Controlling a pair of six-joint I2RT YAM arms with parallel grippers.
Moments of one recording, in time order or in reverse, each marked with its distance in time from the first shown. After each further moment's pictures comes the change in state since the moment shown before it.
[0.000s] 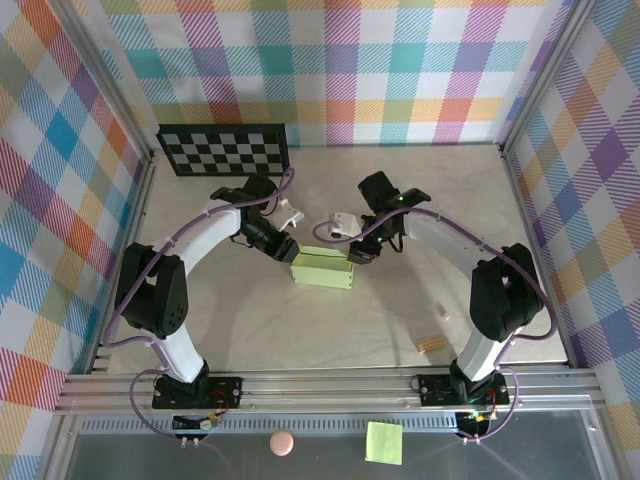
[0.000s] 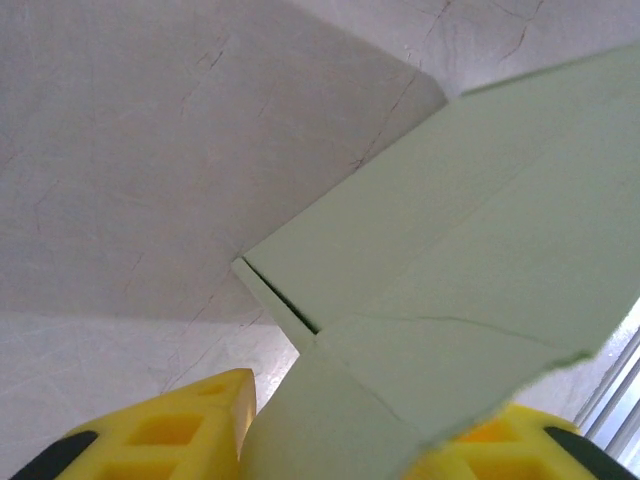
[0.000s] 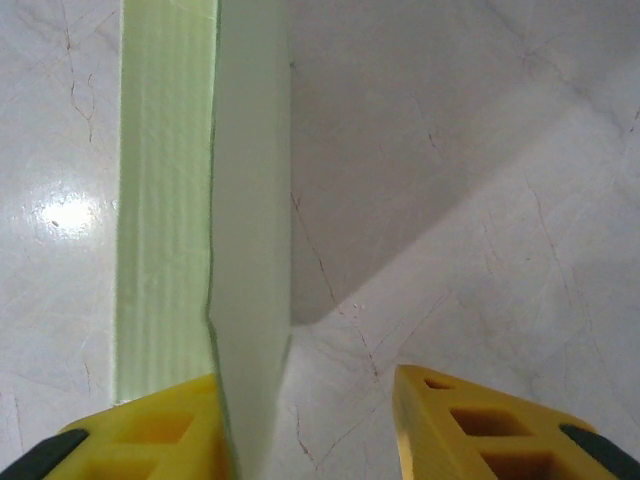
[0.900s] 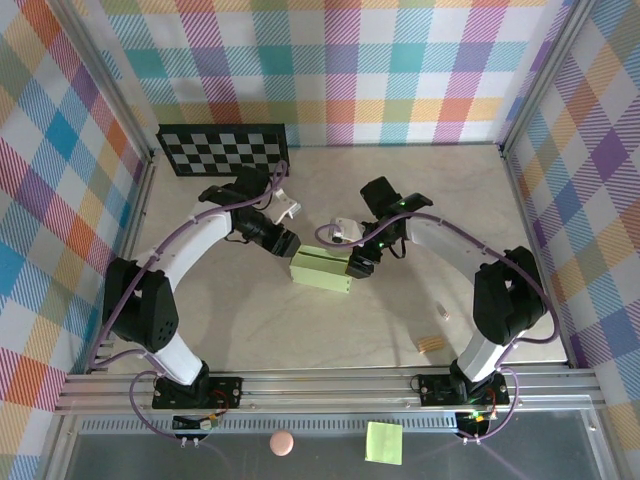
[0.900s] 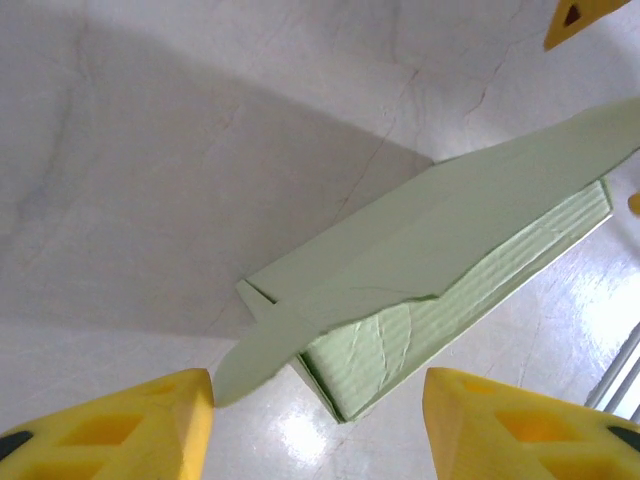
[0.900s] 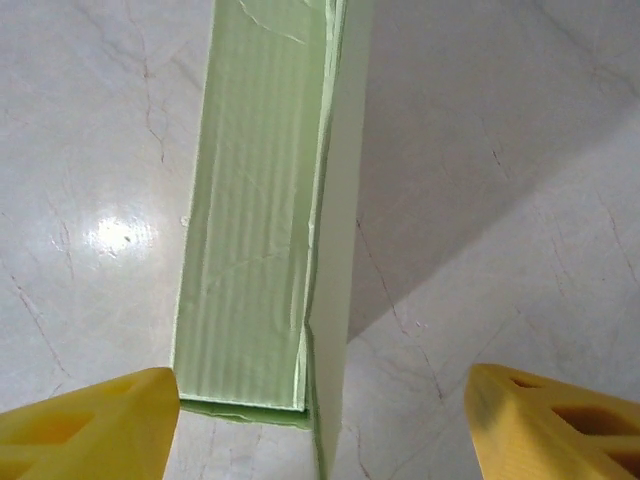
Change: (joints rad) left arm -0.002 -0.106 0.008 0.023 -0.019 -0.024; right arm 0.000 -0.029 -0.054 0.005 -0.106 0.026
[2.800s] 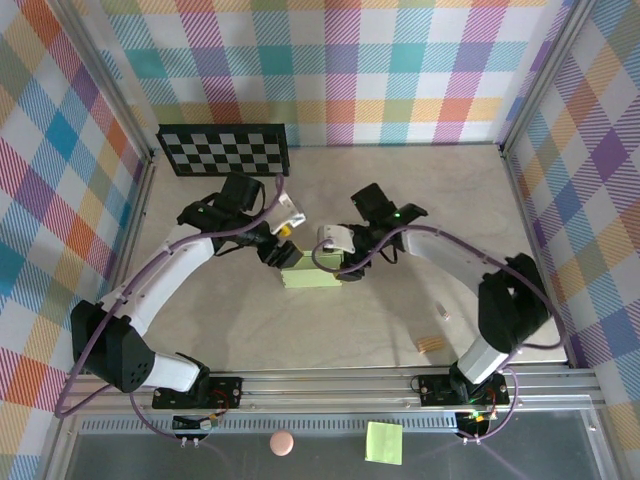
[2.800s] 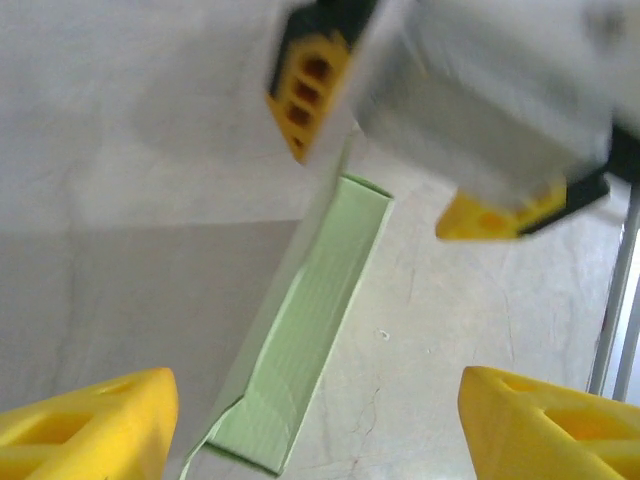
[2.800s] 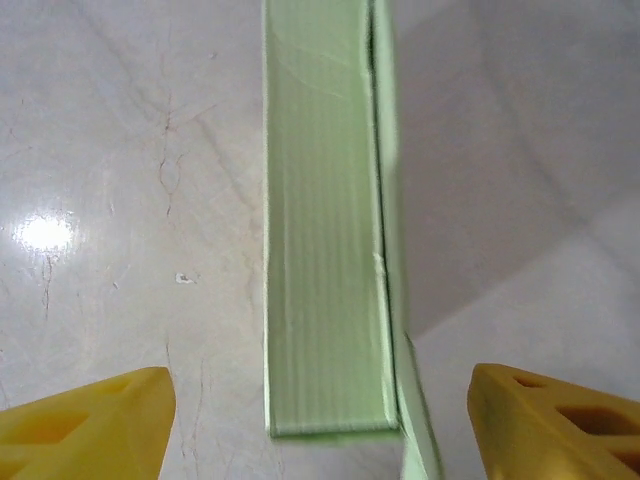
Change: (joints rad) left arm -0.078 -0.238 -0.097 0.078 0.065 0.285; right arm 0.054 -0.091 -0.092 0.187 -0.004 -0.071
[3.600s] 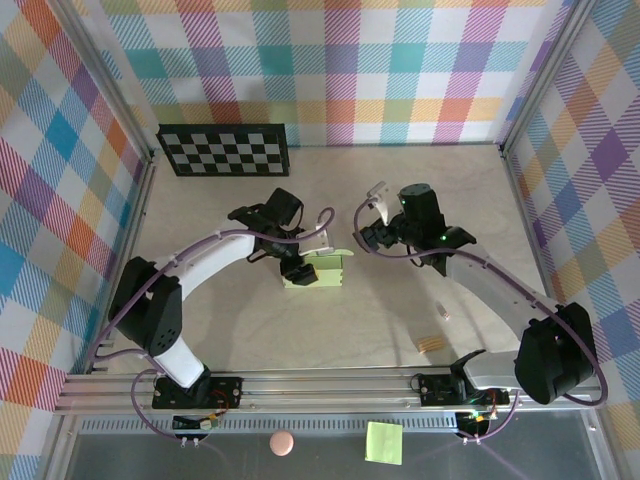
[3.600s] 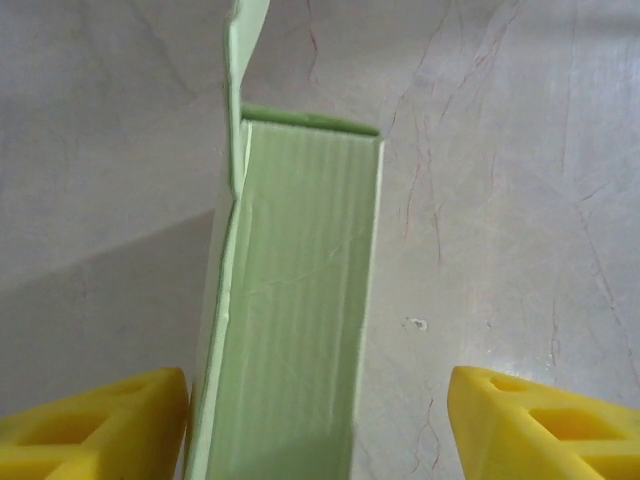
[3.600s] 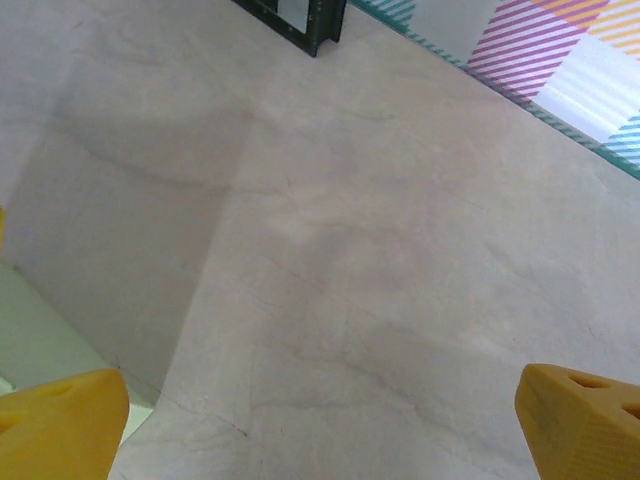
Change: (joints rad) left arm -0.116 0.256 -0.032 0.094 -0.082 0.248; right arm -0.125 -0.278 -0.250 0.404 0.335 0.644
